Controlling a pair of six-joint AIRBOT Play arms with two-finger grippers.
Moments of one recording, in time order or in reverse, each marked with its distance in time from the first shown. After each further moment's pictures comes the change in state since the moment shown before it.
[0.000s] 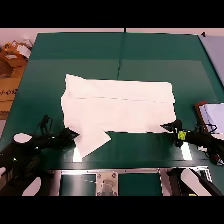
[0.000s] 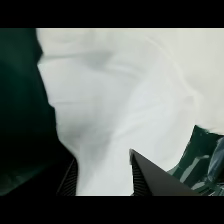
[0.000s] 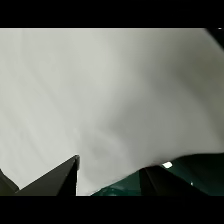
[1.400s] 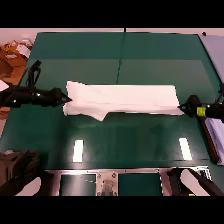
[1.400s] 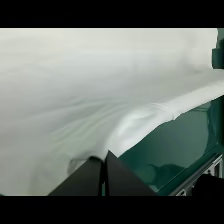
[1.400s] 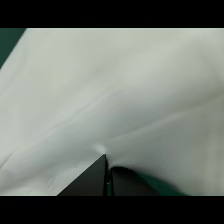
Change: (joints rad) left arm 0.000 -0.238 0.803 0.184 -0.361 0.037; right arm 0.167 -0.014 0.540 -0.216 0.099 0.111
